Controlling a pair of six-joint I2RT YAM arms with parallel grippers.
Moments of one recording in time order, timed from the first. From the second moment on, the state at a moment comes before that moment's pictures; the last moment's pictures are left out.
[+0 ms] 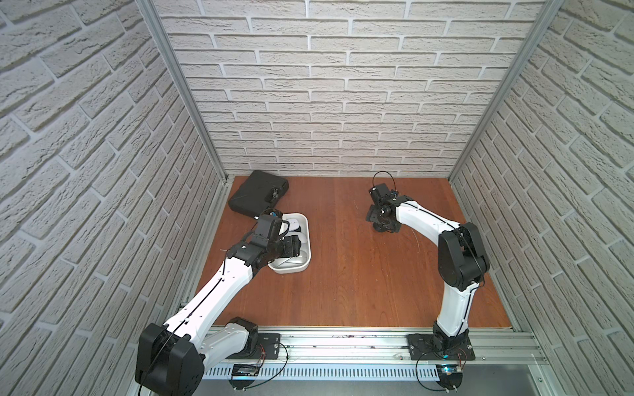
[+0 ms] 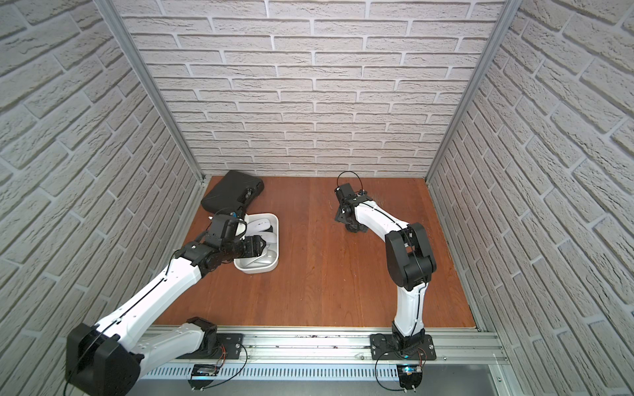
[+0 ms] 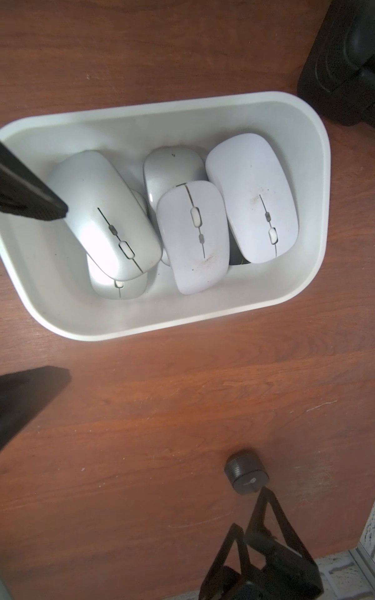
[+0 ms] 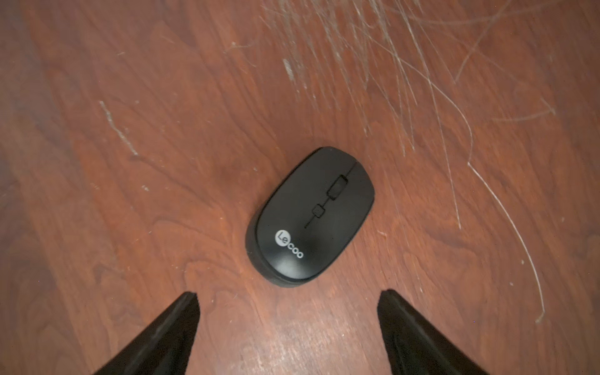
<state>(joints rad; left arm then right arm) -0.39 1.09 0.83 -0.61 0.09 -0.40 0.32 1.95 1.49 -0.77 0.31 0.83</state>
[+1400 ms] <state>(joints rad) -0.38 1.07 0.81 -0.61 0.12 -0.40 0.24 2.19 1.68 -0.89 0.21 1.17</state>
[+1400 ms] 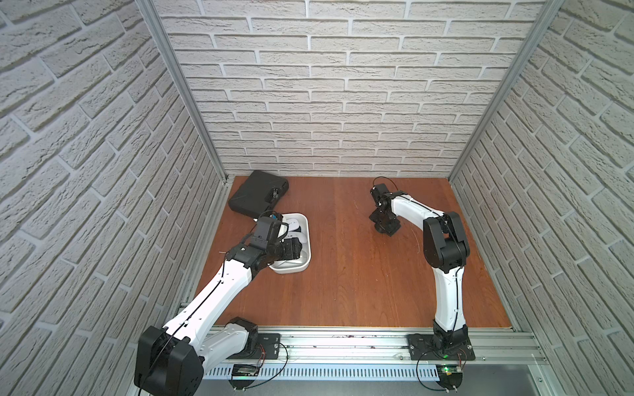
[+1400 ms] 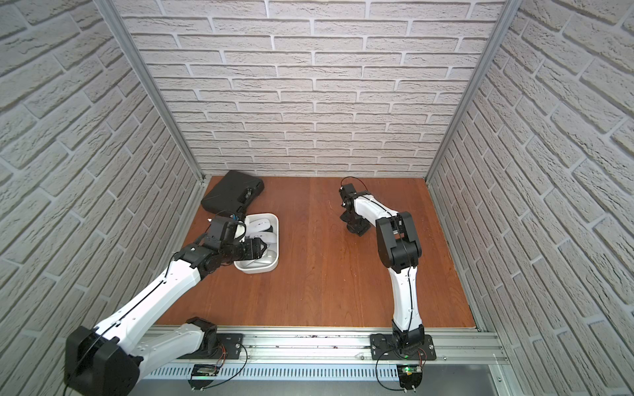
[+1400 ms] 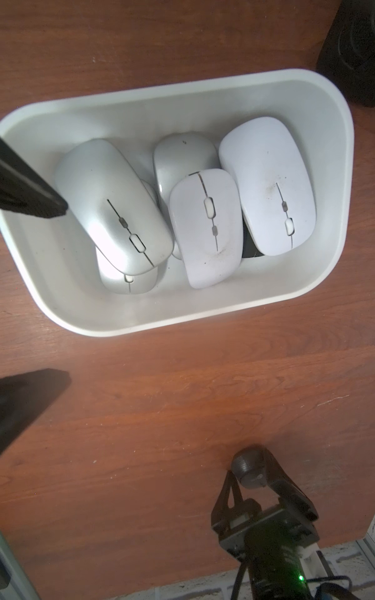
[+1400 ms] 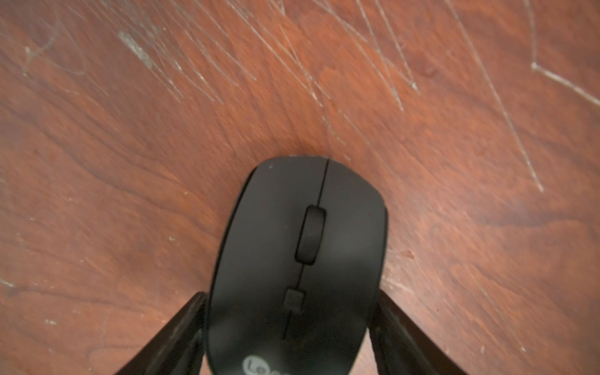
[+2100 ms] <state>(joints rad) -0.38 1.07 0.81 -0.60 0.15 -0.40 0.25 2.12 1.56 -0.78 0.20 1.02</state>
